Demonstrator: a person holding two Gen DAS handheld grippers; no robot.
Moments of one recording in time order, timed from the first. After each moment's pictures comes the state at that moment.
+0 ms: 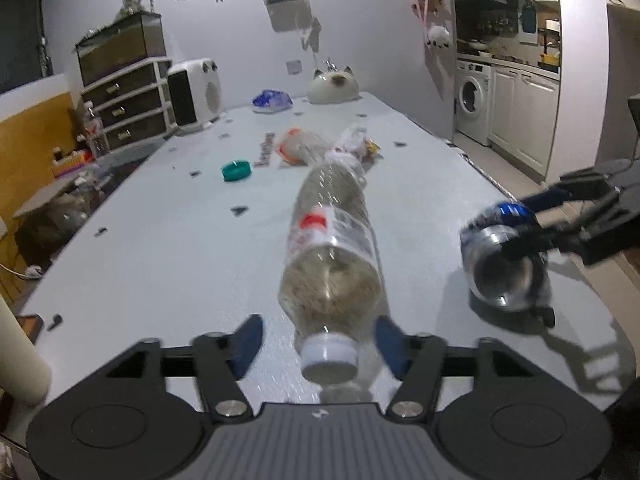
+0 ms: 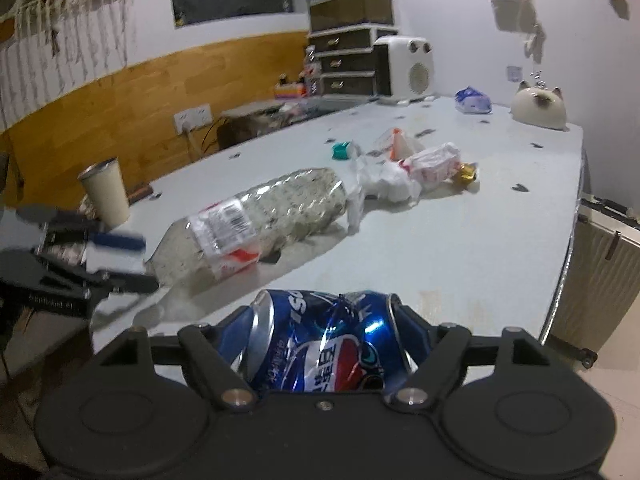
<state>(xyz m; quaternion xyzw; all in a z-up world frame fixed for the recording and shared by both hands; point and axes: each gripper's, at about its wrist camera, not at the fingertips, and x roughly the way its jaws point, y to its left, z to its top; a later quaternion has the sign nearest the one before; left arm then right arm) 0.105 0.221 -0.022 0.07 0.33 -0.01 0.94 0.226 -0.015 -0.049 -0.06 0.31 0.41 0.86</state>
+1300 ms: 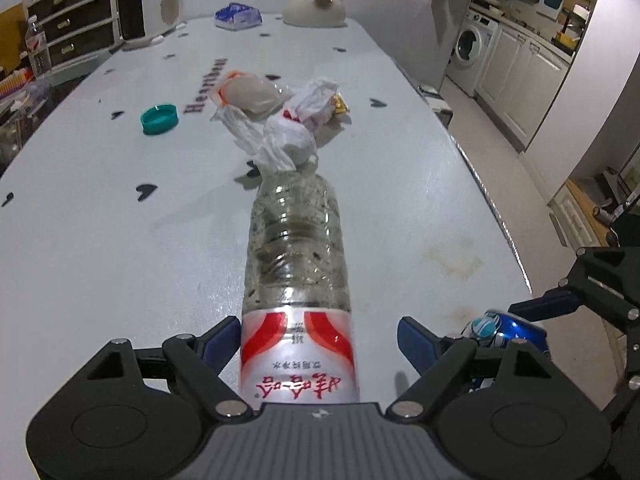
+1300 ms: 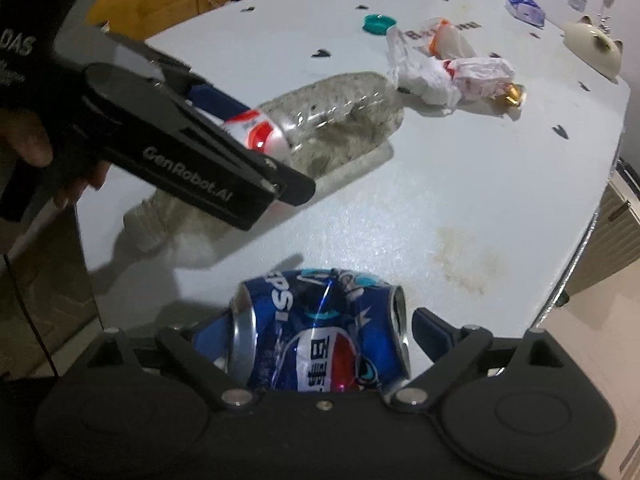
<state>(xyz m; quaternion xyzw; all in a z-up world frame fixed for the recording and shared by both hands) 0.241 0.188 -0.020 -0.02 0.48 -0.05 0.88 0.247 0.043 -0.036 -0.22 0.48 0.40 0.75</state>
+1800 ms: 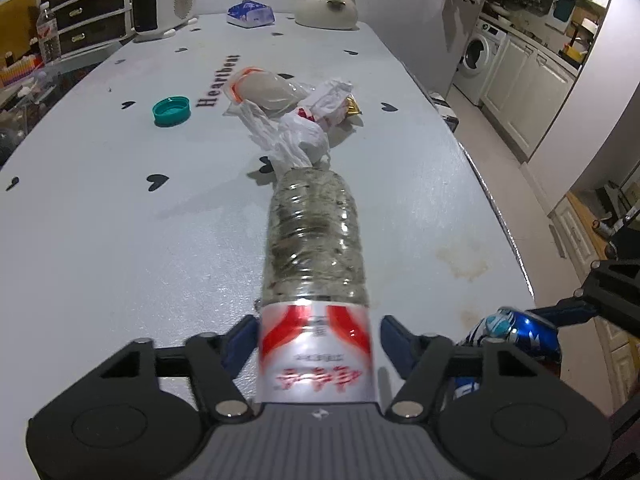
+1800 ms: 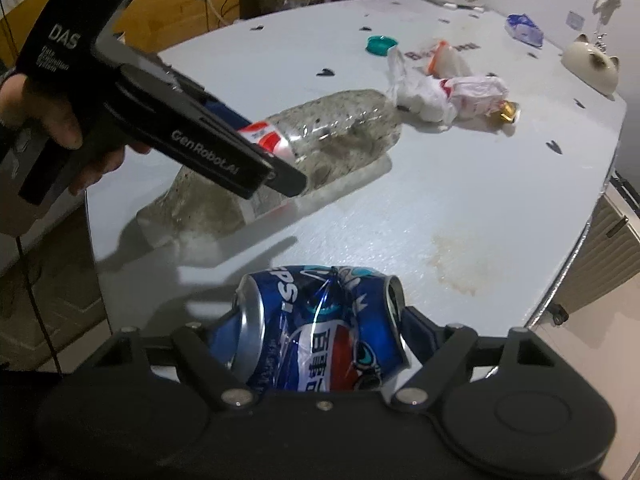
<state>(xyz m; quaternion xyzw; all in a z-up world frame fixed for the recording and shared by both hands) 0.235 0.199 -0.019 -0.03 0.47 -0.04 0.88 0.236 0.025 -0.028 -0.21 0.44 0.41 0.77</state>
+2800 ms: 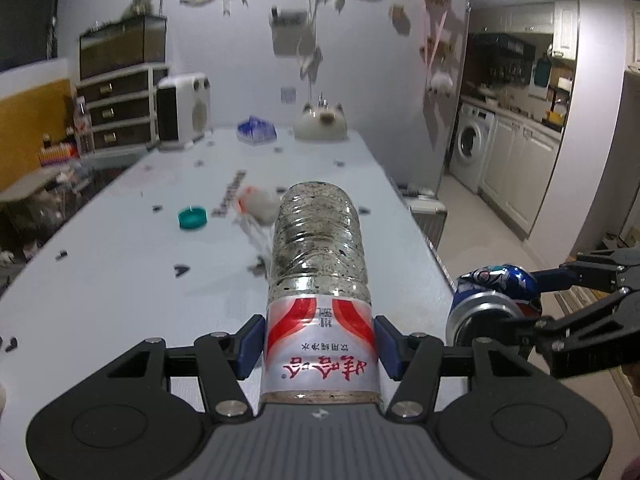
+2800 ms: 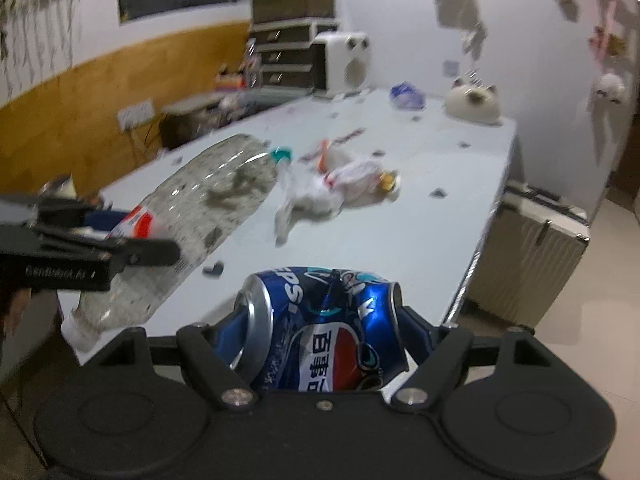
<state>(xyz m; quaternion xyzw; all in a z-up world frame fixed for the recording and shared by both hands) 0.147 0.155 0.039 -0.01 0.30 -0.01 0.95 0.222 -0.050 0.013 -0.07 0.32 0.31 0.89</state>
